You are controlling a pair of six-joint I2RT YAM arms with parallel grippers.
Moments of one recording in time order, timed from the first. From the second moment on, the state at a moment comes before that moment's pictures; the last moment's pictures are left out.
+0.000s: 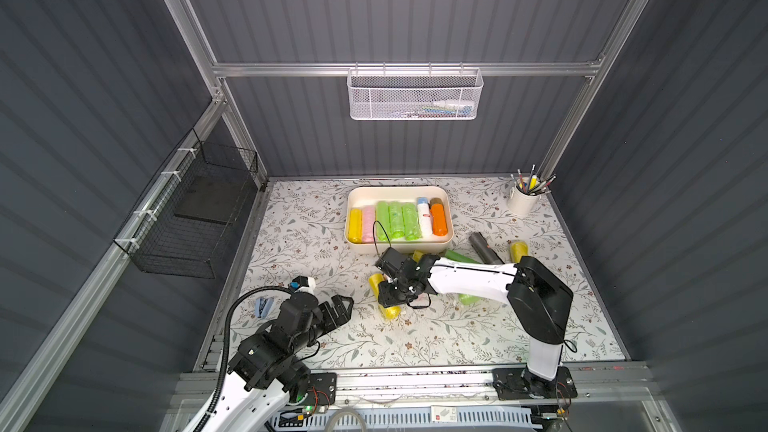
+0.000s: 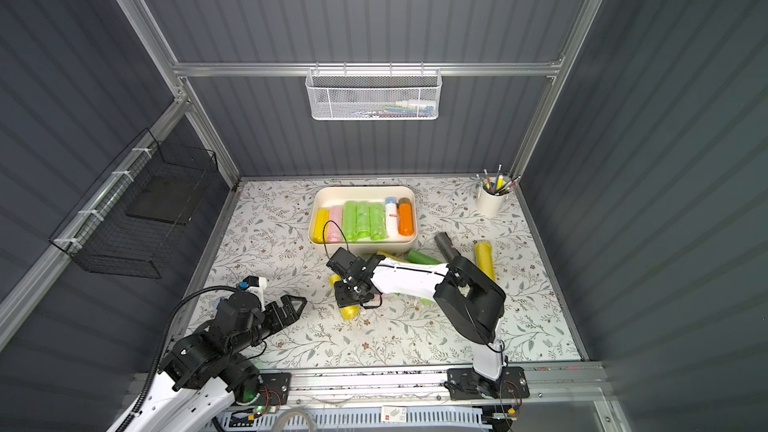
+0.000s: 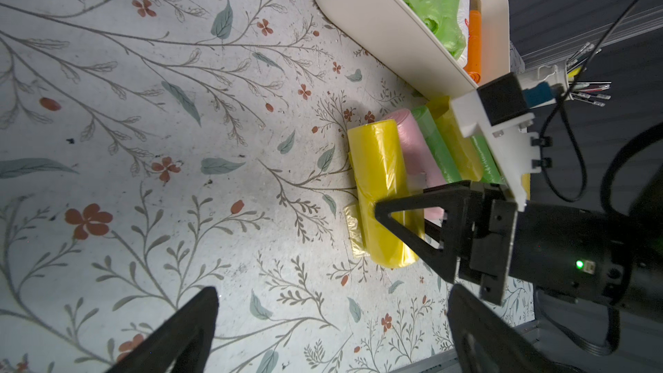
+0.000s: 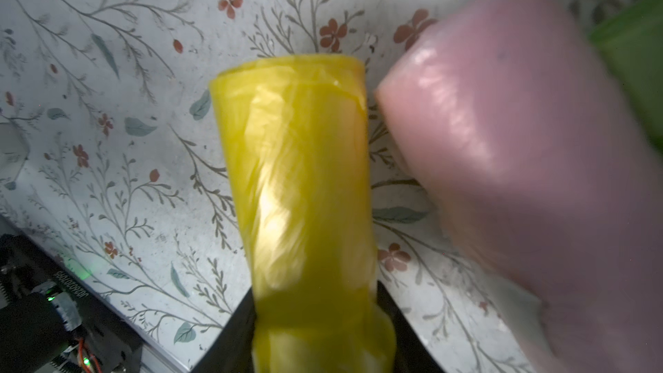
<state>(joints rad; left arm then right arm) -0.64 0.37 0.46 -0.82 -0.01 -0.96 1.02 1.86 1.27 -0.52 -0.11 0.71</state>
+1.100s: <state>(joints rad) -0.64 0.72 0.64 -0.61 0.08 -0.87 0.92 1.60 1.27 -0.51 -0.12 0.78</state>
